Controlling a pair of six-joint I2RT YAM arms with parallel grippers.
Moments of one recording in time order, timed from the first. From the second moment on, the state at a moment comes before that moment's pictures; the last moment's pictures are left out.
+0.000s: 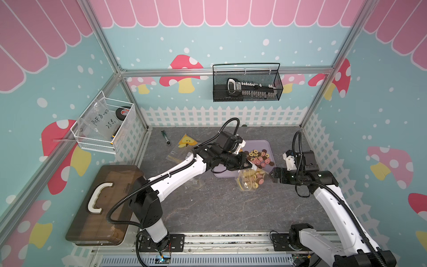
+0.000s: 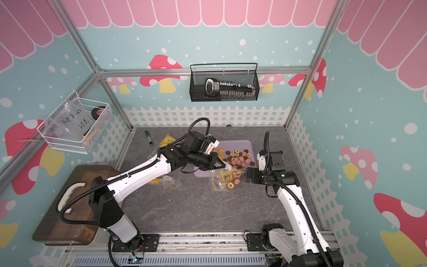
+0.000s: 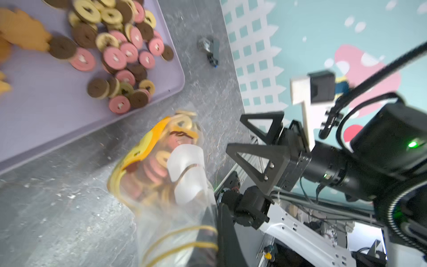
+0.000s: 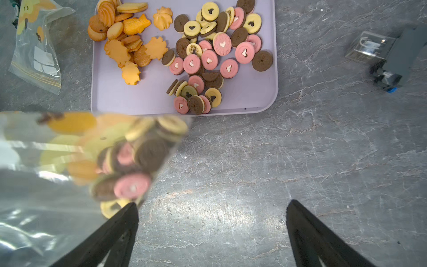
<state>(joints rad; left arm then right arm) -0.69 1.68 1.52 -0.53 0.56 -0.77 0.09 1.01 0.93 -0.92 -0.20 0.18</state>
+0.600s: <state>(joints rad) -0.59 1.78 1.43 -0.54 0.61 -0.65 0.09 1.03 0.91 -0.88 -0.27 0.18</state>
